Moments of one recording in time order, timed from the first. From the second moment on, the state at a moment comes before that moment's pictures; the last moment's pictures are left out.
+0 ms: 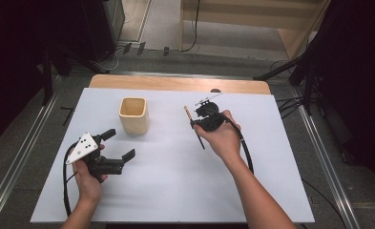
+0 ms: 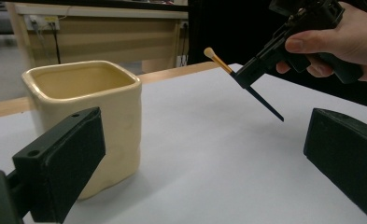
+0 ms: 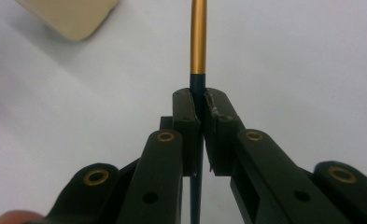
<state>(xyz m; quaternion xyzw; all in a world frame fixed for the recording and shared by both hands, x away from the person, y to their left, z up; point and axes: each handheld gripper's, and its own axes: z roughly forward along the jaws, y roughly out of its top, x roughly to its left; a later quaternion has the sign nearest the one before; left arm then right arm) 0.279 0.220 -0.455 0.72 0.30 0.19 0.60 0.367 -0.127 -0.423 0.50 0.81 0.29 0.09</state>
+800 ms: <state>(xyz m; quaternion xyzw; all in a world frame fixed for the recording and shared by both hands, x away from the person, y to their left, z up) 0.305 0.168 -0.449 0.73 0.27 0.15 0.62 0.340 -0.152 -0.418 0.47 0.74 0.46 0.14</state>
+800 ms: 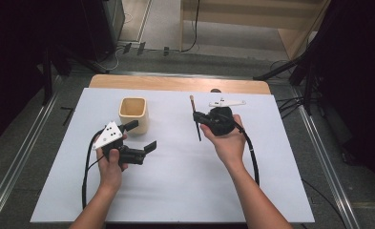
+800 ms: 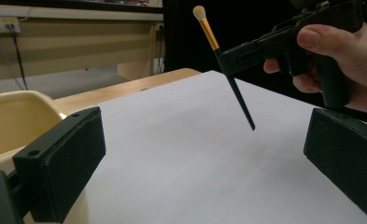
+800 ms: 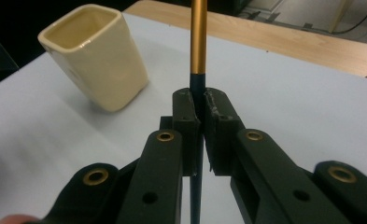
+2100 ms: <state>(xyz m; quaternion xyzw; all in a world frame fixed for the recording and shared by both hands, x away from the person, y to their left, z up) 0.314 0.094 -0.441 0.74 0.27 0.12 0.60 0.308 -0.139 -0.399 0.38 0.70 0.58 0.14</state>
